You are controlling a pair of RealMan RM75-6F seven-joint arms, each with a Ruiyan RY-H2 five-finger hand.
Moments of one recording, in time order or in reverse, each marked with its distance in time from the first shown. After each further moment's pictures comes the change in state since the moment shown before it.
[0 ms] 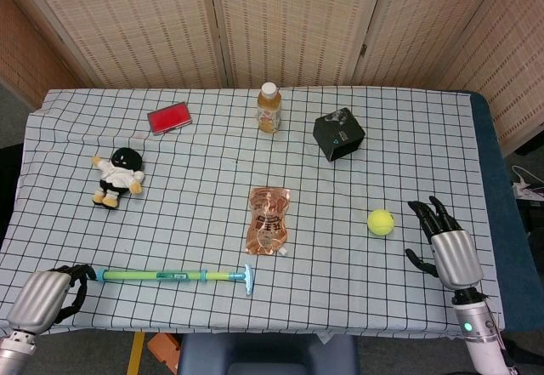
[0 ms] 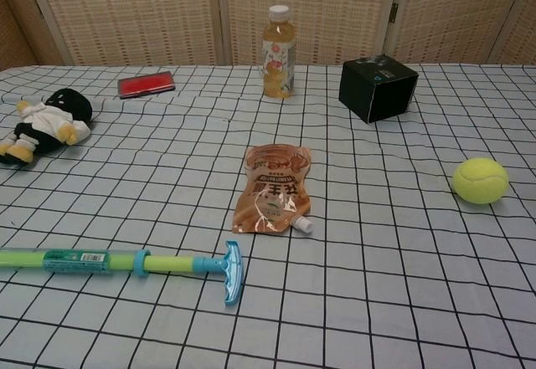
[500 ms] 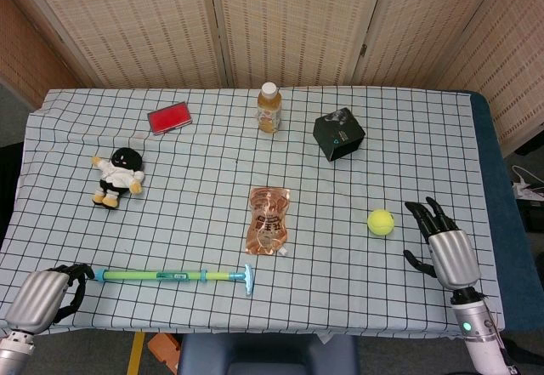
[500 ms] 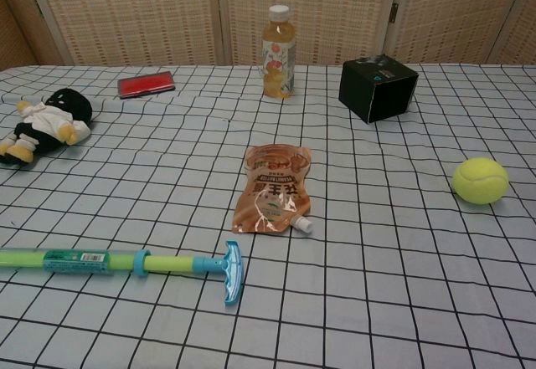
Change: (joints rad) left arm 0.001 0.001 -0.002 0.001 -0.006 -0.001 -0.003; right arm 0.002 0.005 -0.002 -0.007 -0.005 -0.017 0.000
